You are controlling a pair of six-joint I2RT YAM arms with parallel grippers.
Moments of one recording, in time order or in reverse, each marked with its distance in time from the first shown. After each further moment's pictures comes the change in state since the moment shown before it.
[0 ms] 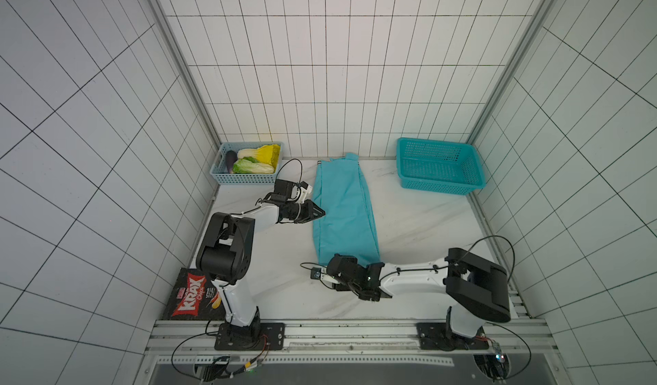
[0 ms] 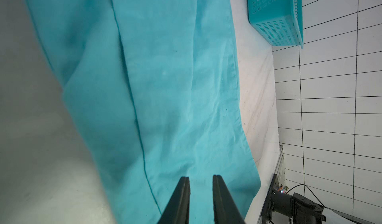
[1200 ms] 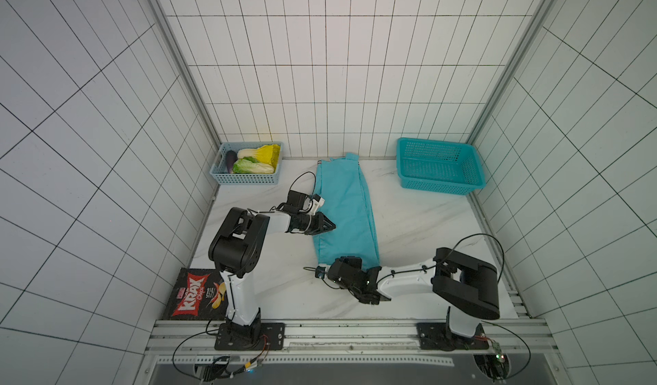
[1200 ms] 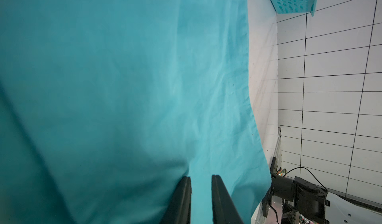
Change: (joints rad) left arm -0.093 0.110 -0.080 0.154 0.034 -0.042; right arm -0.003 0.108 0.005 0.013 0.158 -0.014
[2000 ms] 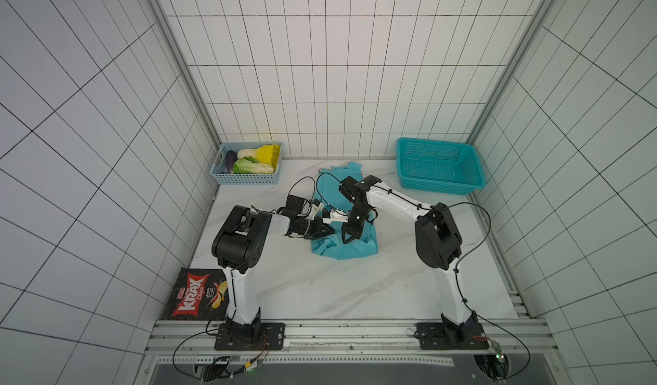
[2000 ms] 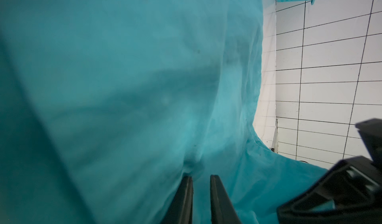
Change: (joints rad) left arm 0.011 0.043 -0.045 0.061 0.071 0.017; right arm -0.557 0.485 1.087 -1.211 -1.014 -0.145
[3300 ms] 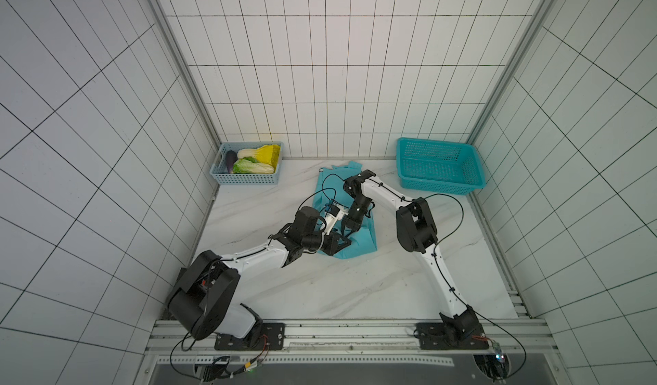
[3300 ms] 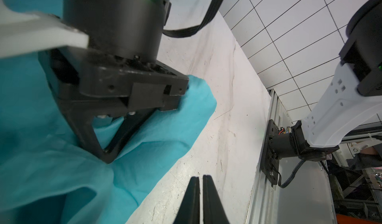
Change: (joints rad) left arm -0.311 -0.502 -0.249 0.094 -0.262 0.068; right arm -0.111 0.299 0.313 -0.228 -0.208 -0.119
